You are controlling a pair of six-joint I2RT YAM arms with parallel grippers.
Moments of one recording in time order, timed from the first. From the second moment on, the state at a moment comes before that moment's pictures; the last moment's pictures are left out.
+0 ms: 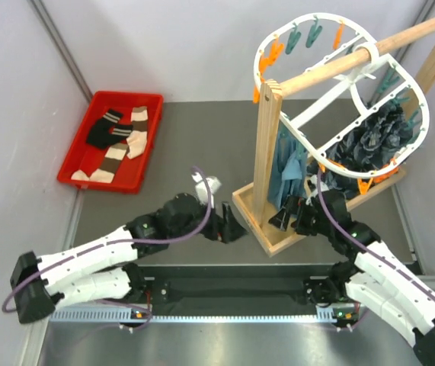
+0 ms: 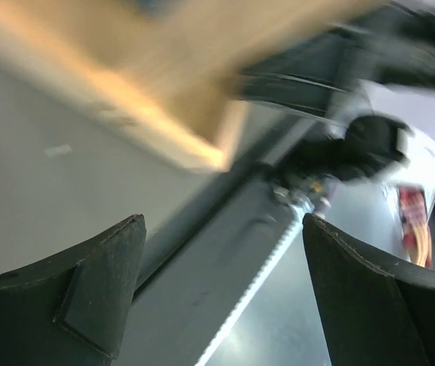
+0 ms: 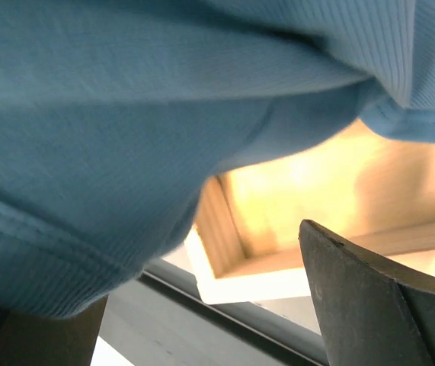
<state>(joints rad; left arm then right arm) -0.91 0.95 0.68 -0.19 0.17 -0.80 0.50 0.67 0.45 -0.42 -0.16 0.71</state>
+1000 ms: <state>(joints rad) -1.44 1.53 1.19 0.36 -0.22 -0.34 0.51 0.33 1.18 -1.00 0.21 0.47</state>
